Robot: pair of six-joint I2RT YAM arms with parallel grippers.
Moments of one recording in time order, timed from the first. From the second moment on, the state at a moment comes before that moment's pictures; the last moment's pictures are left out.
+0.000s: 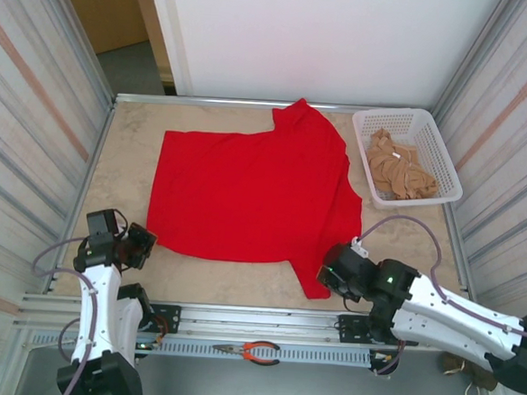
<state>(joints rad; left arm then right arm) 0.33 0.65 0.41 -0.80 0.41 -0.87 1.06 0.72 0.53 -0.94 0.17 1.41</state>
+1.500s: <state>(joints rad) 0.33 0.67 0.41 -0.76 0.41 -0.86 0.03 1.38 0.67 -0.48 -0.09 0.71</state>
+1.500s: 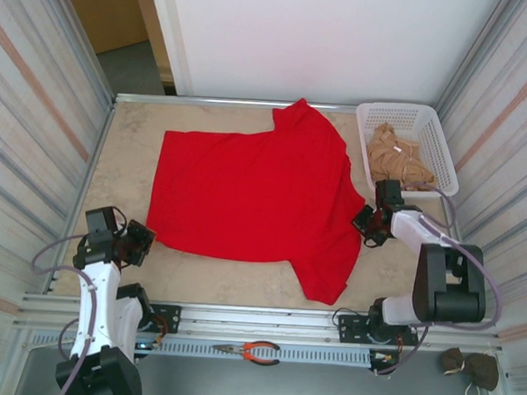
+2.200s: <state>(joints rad) 0.33 0.72 0.41 -0.71 0.42 -0.86 0.26 0.88 0.58 -0.78 -0.10 0.83</state>
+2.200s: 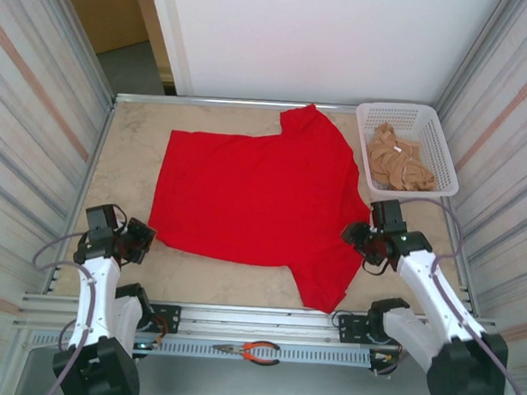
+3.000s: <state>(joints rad) 0.33 0.74 0.41 -0.66 0.43 -0.87 0.91 0.89 0.46 -0.98 -0.08 1.28</state>
